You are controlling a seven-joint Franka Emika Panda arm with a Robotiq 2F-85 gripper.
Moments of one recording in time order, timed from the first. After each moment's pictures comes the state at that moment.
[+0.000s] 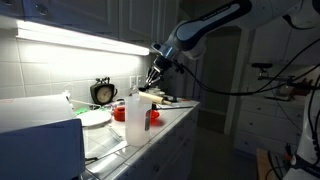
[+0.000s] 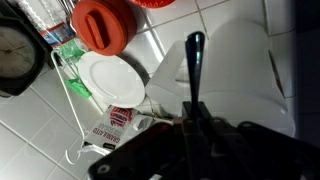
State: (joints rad) arm 0.00 0.06 0.18 -2.03 0.29 2.59 -1.27
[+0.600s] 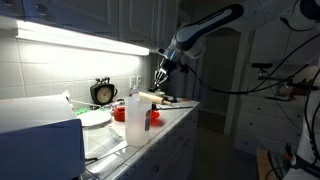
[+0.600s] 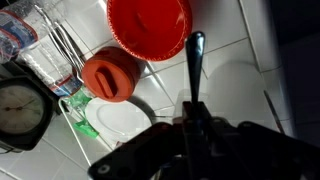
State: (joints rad) arm -0.01 0.09 0.06 -1.97 0.28 2.43 -1.27
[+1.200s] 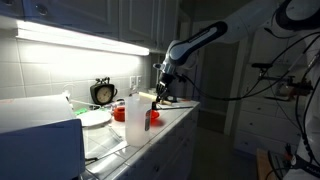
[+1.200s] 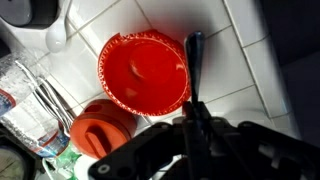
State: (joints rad) arm -0.03 0.25 0.03 -1.90 0.17 2.40 -1.19
